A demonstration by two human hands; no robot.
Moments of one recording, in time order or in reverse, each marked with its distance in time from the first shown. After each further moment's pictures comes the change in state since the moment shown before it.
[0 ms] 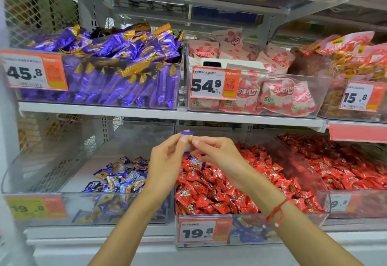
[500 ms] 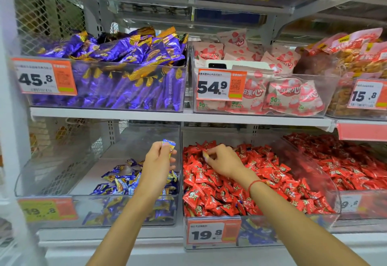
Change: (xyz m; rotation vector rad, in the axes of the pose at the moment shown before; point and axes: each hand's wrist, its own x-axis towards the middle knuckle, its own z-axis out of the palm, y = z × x) left_hand 0.013 -0.011 -0.026 0.068 0.124 -0.247; right_hand 0.058 0.065 -0.013 -0.931 0.078 0.089
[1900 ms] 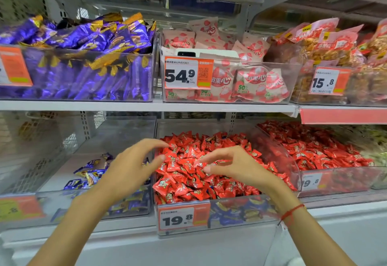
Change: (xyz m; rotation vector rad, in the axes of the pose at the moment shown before) left_hand -0.013 0.001 -0.012 0.786 -0.346 0.466; right_hand -0.097 0.042 -0.065 0.557 -0.190 -0.161
